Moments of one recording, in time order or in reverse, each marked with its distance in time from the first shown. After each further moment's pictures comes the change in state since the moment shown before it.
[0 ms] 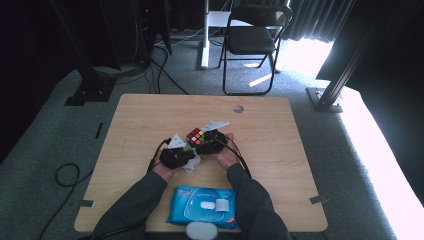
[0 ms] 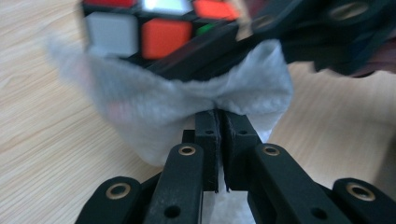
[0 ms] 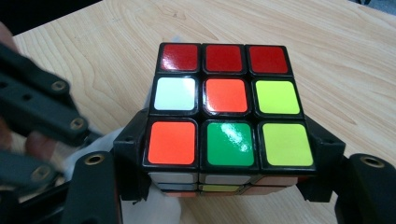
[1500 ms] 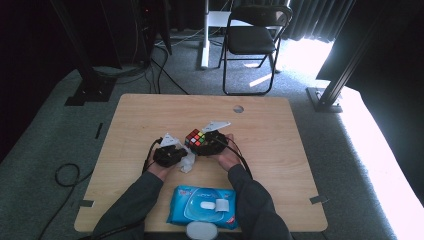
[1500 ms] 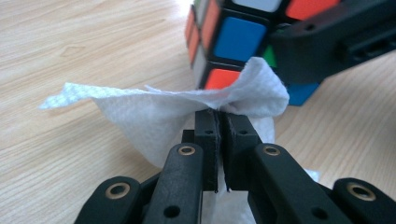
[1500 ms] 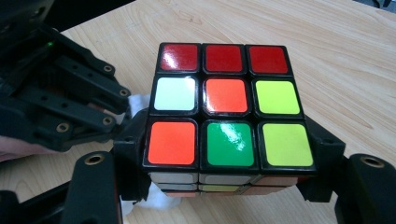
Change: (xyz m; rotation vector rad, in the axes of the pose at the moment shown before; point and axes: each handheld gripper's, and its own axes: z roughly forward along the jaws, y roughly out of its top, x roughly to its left) left arm 0.029 -0.017 -0.003 -0.018 0.086 -0.116; right arm 0.003 0.000 -0.008 -0.017 0.054 -0.002
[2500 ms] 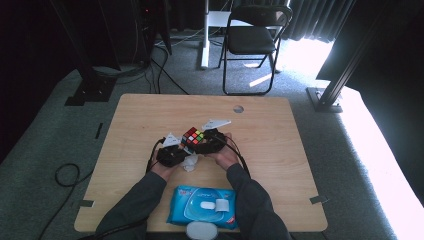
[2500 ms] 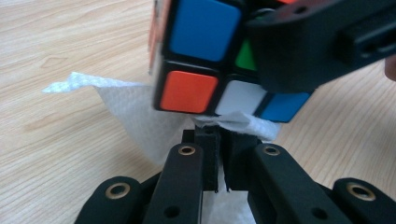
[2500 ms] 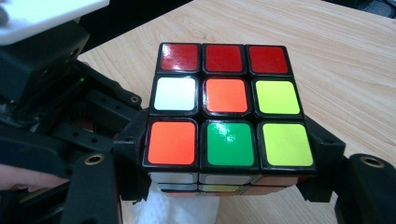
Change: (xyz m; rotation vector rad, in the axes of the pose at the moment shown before) left arm -0.010 0.003 0.006 -0.021 -0.031 0.008; right arm 0.002 0.007 0.000 -0.048 0.056 0.031
